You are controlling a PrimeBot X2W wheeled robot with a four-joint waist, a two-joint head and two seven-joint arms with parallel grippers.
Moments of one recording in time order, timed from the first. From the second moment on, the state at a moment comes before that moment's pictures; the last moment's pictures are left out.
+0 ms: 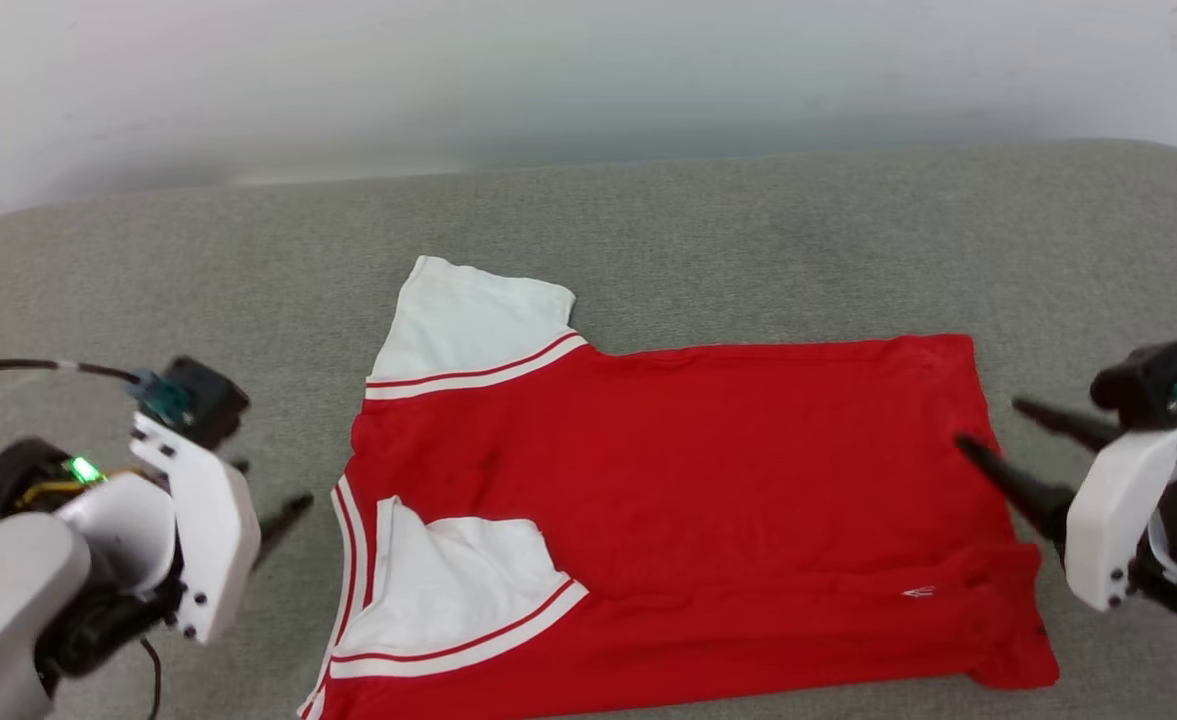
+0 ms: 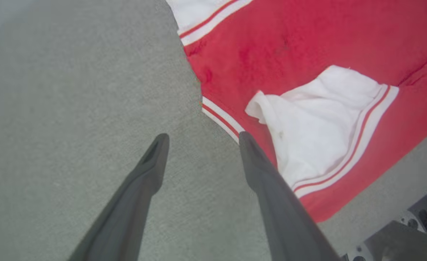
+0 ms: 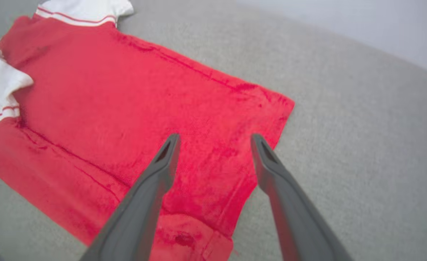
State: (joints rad) left arm -0.58 0.95 -0.89 0.06 -0.97 -0.02 0.48; right arm -0.50 -0.79 0.74 0.24 0.84 0.13 0.21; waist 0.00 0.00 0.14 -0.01
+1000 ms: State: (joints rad) left arm -1.19 0.82 -0.79 0.35 -0.98 -0.08 0.79; right arm -0.23 -0.25 0.09 -0.11 0.17 0.13 -0.26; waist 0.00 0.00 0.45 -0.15
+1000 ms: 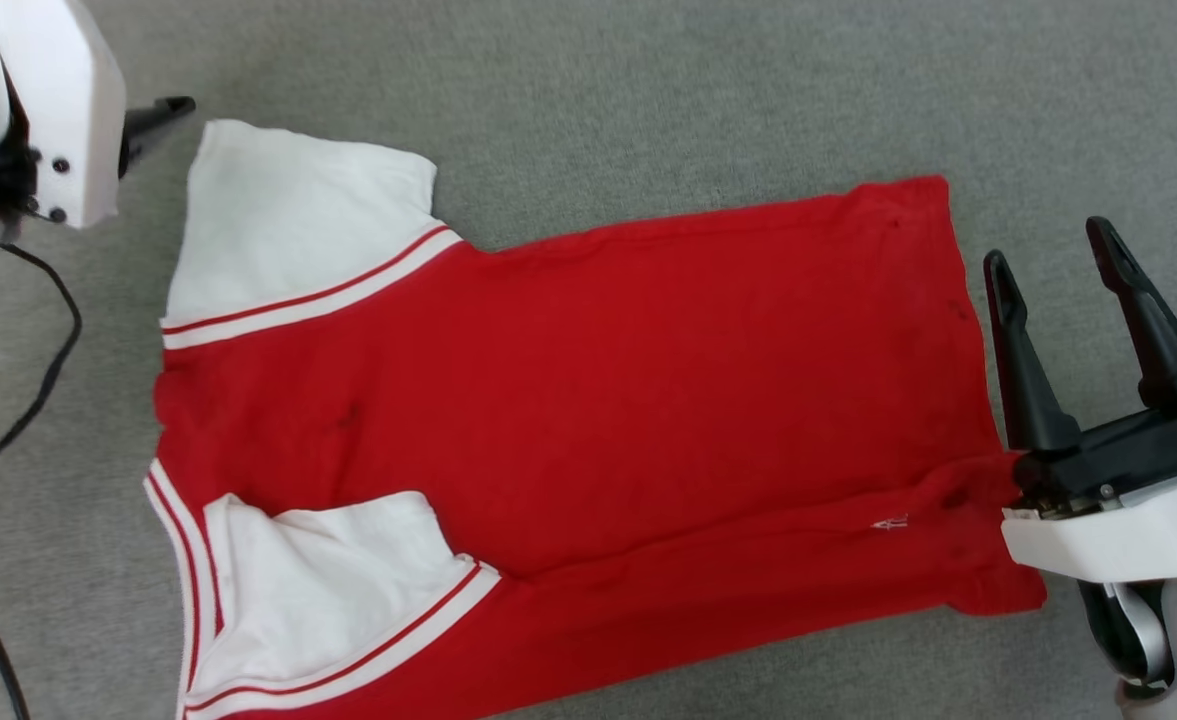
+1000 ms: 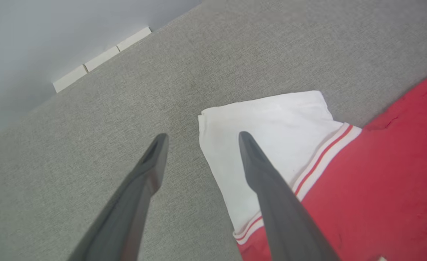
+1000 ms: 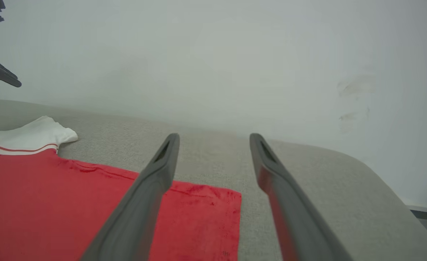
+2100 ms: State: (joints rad) left arm -1.25 0.81 -0.93 0.29 -1.03 -0.13 0.89; right arm -0.57 -0.60 0.26 -0.04 0.33 0.13 0.29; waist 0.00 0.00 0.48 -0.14
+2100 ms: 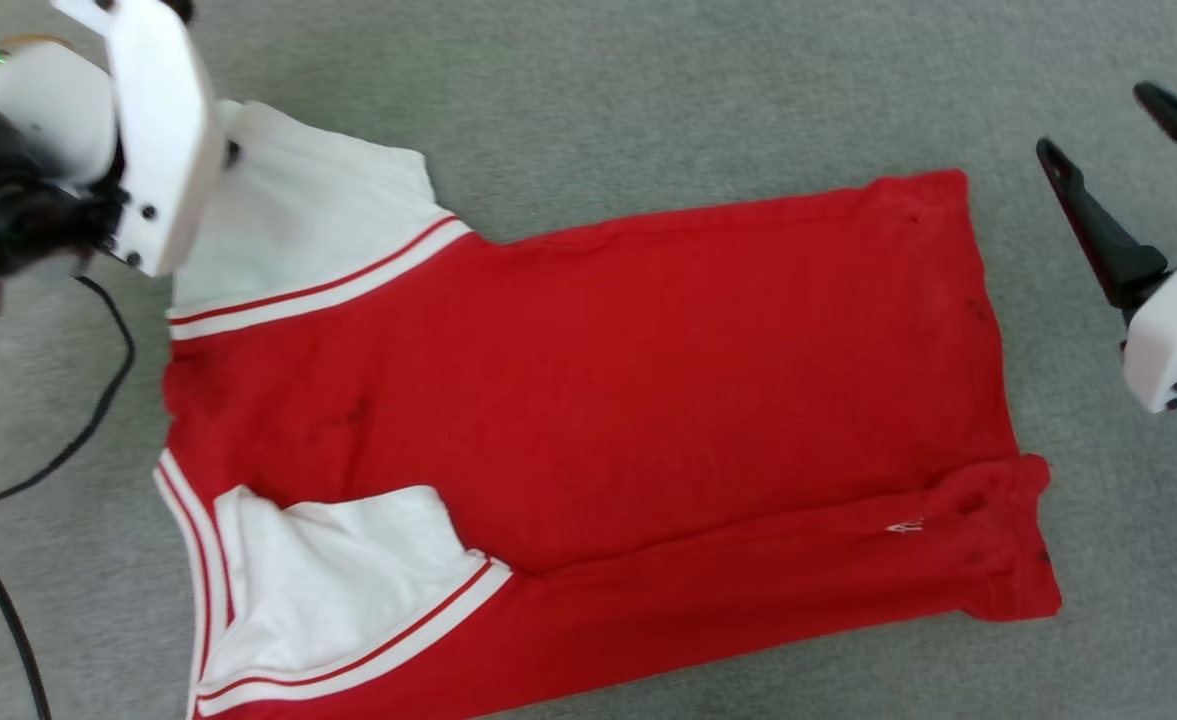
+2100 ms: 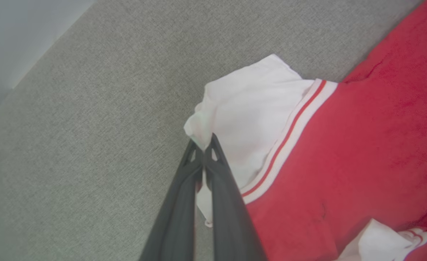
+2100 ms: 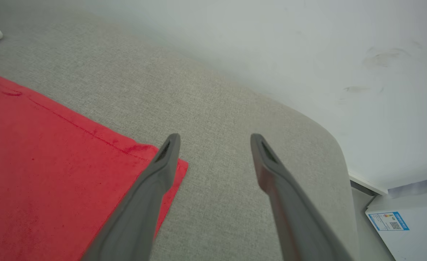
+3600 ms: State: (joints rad) left arm -1.23 0.83 -1.09 0.14 -1.09 -0.13 0.64; right arm -0.93 -0.73 0.80 0.36 0.83 0.13 0.66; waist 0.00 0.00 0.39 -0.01
